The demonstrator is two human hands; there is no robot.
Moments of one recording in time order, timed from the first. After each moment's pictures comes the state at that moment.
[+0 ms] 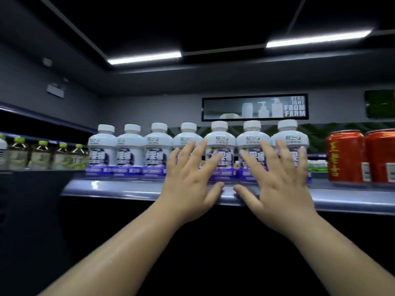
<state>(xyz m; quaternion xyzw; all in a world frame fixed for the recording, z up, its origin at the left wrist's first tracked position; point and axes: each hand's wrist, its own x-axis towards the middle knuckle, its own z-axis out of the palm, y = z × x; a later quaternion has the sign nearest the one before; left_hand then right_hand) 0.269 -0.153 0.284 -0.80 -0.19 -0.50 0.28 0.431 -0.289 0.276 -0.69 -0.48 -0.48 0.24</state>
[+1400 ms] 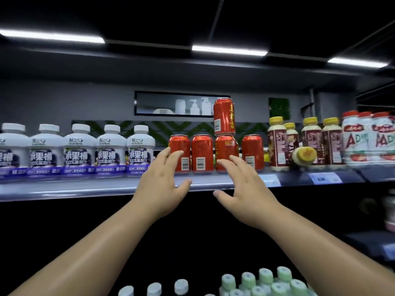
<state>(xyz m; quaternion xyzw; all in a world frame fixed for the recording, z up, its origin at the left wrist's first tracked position) 0.445 -0.368 0.281 -0.87 -0.13 -0.48 0.00 0.578 -0.561 0.274 -0.77 -0.51 -0.25 0.29</state>
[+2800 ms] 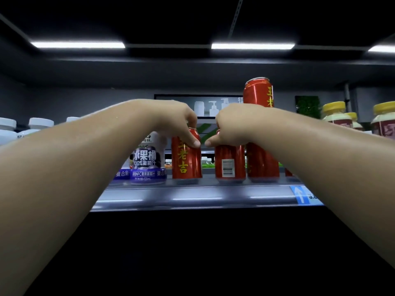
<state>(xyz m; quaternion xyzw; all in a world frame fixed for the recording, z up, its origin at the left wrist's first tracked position) 0.487 -0.306 0.452 -0.94 -0.19 -0.23 0.14 0.606 -0.434 0.427 -0.79 -0.44 -0.42 -0.03</state>
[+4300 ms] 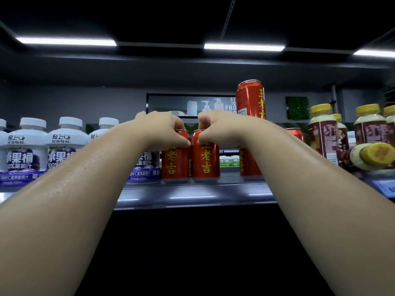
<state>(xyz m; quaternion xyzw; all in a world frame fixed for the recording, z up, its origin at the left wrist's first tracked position) 0.472 -0.308 0.414 -0.90 -0.23 -0.33 0.16 0.602 -0.439 0.418 -0.75 -0.59 -0.21 0.23</state>
